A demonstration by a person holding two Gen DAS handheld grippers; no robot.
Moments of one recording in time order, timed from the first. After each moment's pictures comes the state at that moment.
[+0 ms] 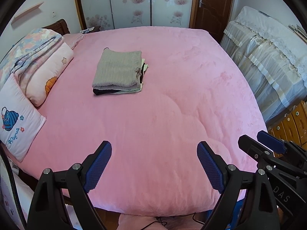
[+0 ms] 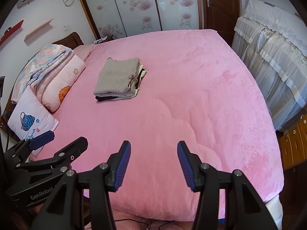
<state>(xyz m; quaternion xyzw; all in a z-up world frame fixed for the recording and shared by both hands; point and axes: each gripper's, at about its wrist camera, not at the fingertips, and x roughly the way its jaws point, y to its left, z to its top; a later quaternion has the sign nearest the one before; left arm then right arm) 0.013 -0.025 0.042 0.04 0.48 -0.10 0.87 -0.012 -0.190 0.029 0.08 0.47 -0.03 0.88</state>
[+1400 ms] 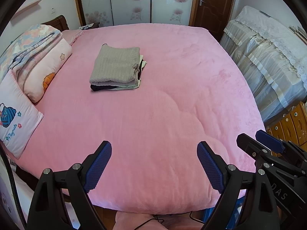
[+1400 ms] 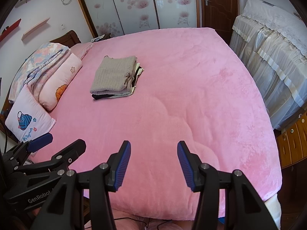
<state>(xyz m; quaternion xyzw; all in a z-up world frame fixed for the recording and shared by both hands) 0.009 -0.029 0.036 0.03 0.49 -0.10 0.87 -0.013 -0.201 0.023 0.08 0.48 -0.04 0.87</state>
